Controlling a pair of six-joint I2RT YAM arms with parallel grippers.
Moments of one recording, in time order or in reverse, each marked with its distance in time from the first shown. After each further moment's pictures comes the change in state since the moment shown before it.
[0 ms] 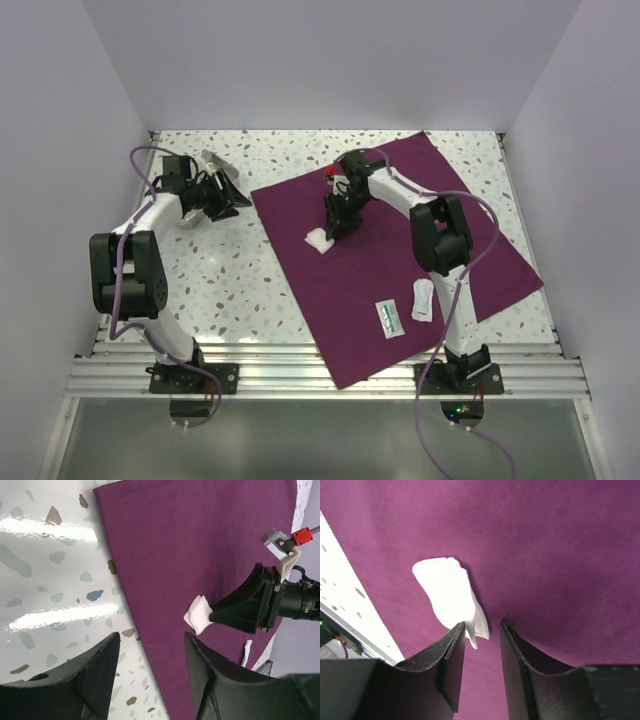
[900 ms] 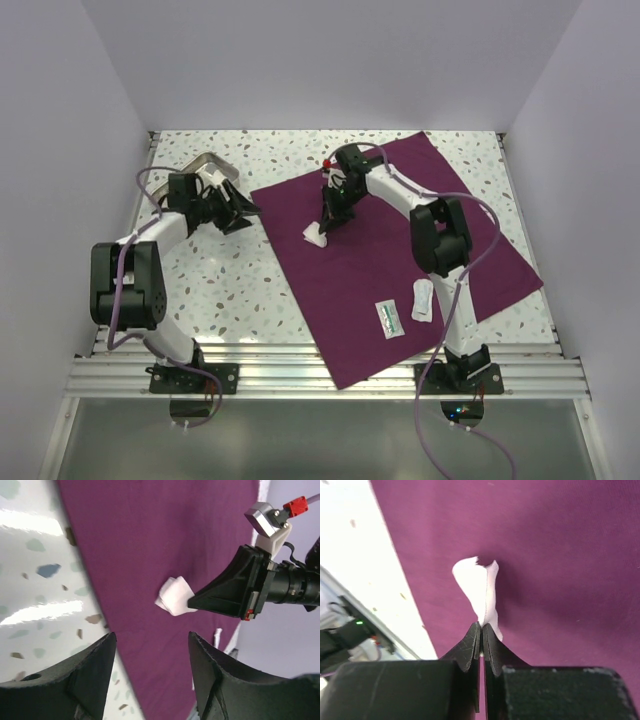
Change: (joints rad) left arm -0.023 -0.066 -0.185 0.193 0.097 -0.163; right arm 0.016 -0.008 0.040 0.024 -0.075 0.098
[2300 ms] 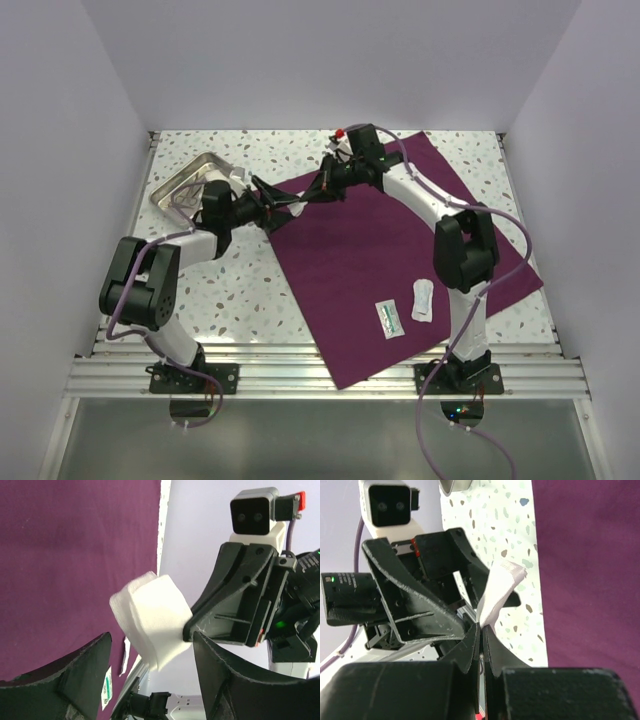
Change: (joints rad) left arm -0.253 -0.003 -0.206 0.690 -0.019 -0.681; right arm -0.006 -0.247 -0.149 0.370 -0.200 0.513
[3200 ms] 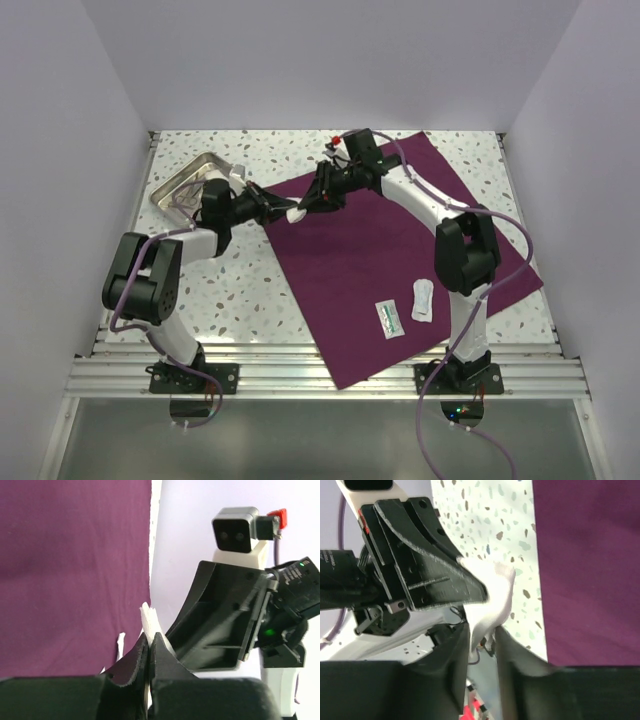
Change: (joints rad) left arm 0.003 0.052 0.027 0.061 0.031 -0.047; right arm 0.021 -0.031 -0.061 0.003 -0.014 -0.007
